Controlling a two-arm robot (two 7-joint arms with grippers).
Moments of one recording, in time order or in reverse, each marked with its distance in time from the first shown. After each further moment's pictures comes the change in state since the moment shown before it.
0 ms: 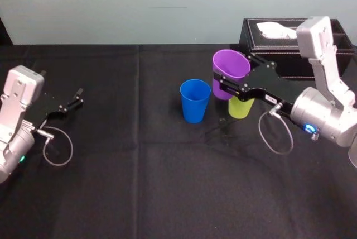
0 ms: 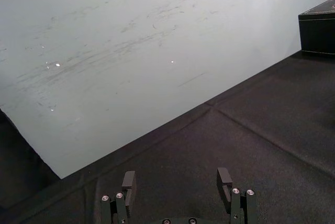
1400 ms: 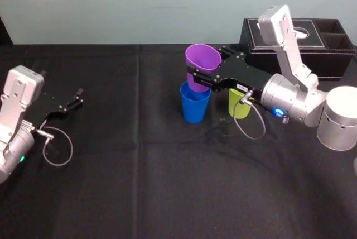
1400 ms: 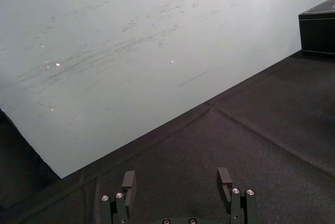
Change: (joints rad) left arm 0.000 0.000 0.000 0.000 0.000 0.000 0.000; right arm 0.182 -0.090 -0.115 0.210 -0.027 -0.039 0.066
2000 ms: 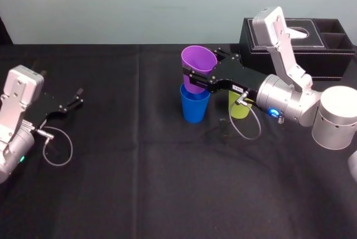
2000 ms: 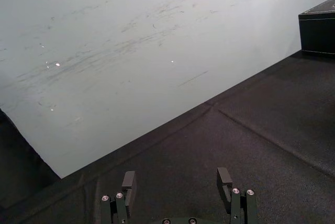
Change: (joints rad) left arm 0.000 0.000 0.000 0.000 0.000 0.000 0.000; right arm 0.020 -0.016 -0.017 0.037 -0.002 -0.011 0.010
